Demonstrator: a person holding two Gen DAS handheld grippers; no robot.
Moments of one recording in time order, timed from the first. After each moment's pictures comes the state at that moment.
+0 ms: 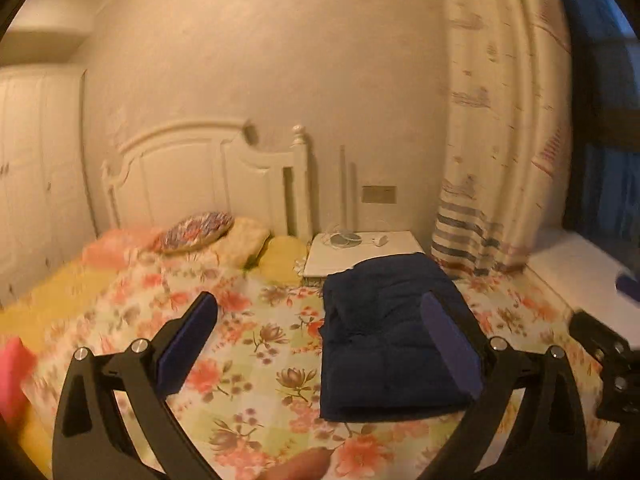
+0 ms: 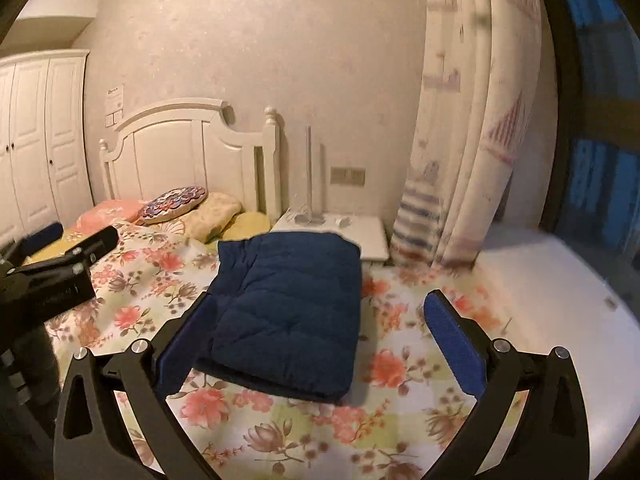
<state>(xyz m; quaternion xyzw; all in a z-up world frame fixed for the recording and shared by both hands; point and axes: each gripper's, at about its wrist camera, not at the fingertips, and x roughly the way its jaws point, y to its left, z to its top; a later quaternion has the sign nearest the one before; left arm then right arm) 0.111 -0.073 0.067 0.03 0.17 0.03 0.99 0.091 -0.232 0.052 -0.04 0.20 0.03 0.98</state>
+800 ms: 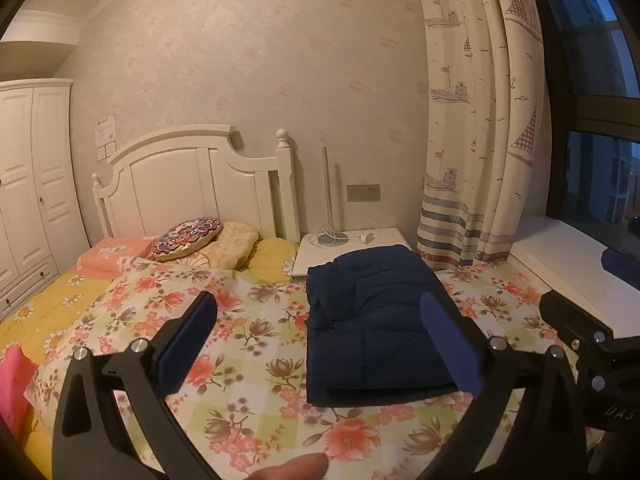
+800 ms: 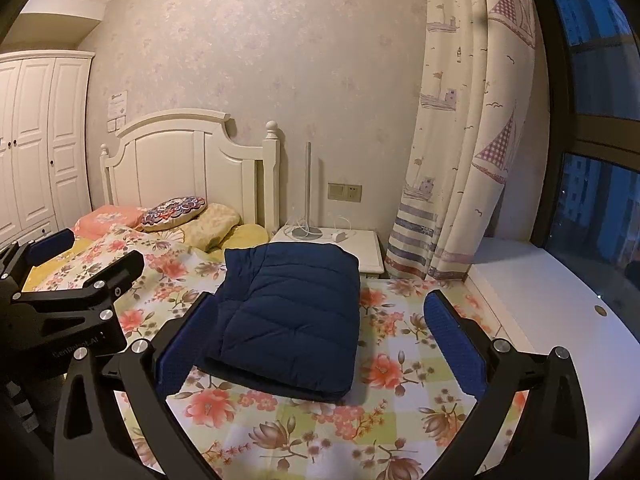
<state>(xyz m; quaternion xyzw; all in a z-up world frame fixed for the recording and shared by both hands) 0.089 -0.088 0.061 0.04 0.16 0.01 0.99 0.067 -0.225 0.056 -0.04 0.17 0.03 0.98</state>
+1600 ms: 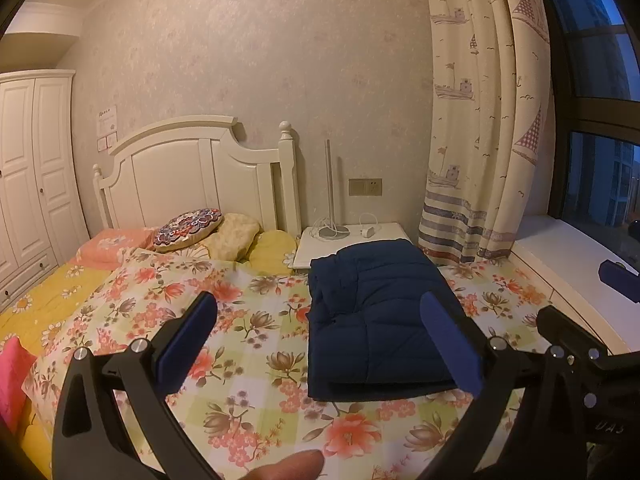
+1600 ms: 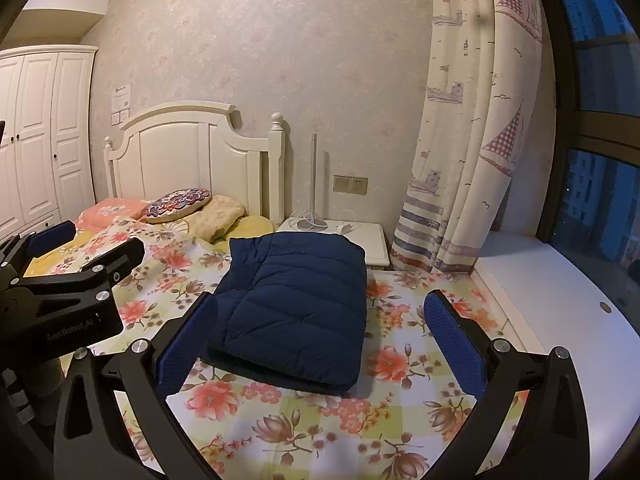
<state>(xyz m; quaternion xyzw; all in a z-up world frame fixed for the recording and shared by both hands) 0.093 -0.087 0.057 0.03 0.18 0.02 0.98 0.071 -0.220 0.045 -0.04 0.19 0.03 0.98</state>
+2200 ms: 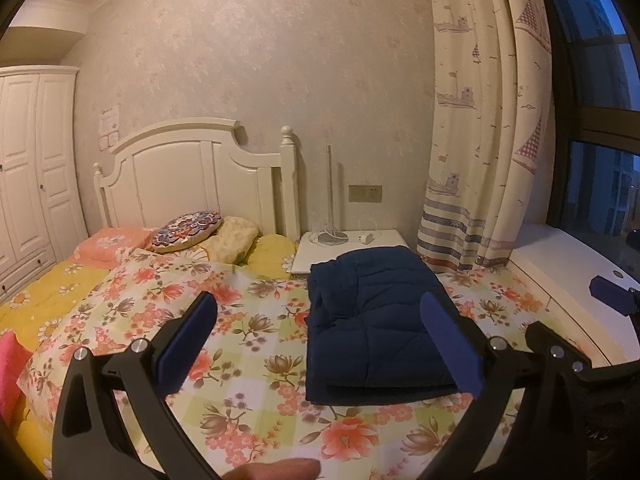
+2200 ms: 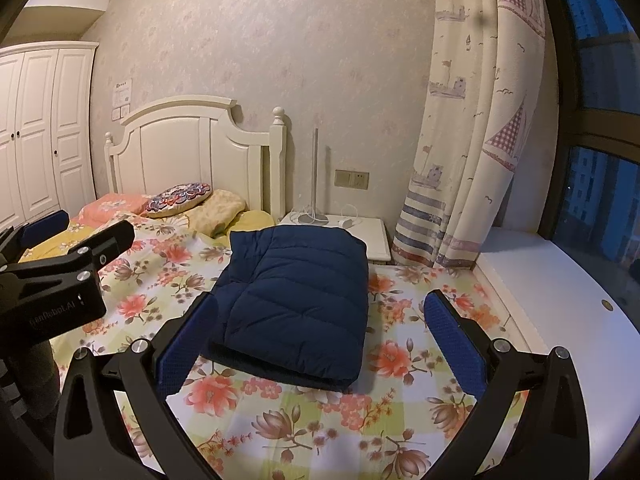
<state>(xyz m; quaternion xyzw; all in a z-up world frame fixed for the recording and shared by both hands) 0.089 -0.086 0.052 0.02 0.17 0.01 0.99 0.074 -0.223 0.035 -0.05 0.19 0.04 0.98</state>
